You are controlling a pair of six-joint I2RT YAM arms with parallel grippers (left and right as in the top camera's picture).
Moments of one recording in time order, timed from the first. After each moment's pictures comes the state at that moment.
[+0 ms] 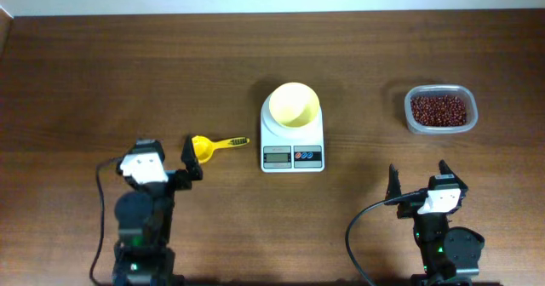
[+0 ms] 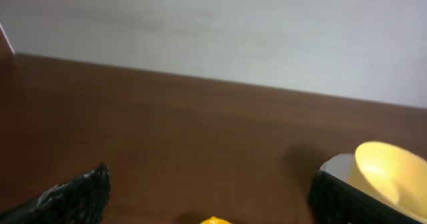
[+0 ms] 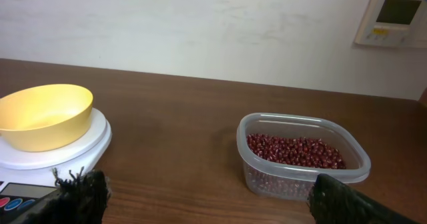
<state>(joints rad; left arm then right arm) 0.00 0.58 0.26 0.15 -0.05 -0.11 0.02 0.01 0.01 -0.07 -0.03 -0.07</state>
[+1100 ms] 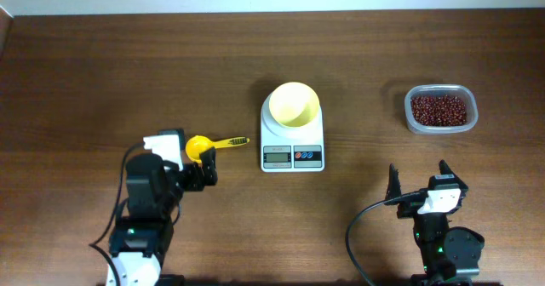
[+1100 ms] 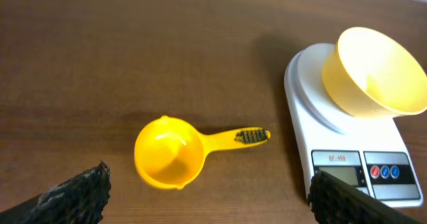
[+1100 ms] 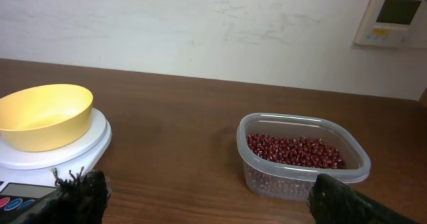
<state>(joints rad) 0.00 0.86 0.44 -0.18 0.16 -0.16 0.02 0.01 0.01 -0.07 -0.03 -0.07</state>
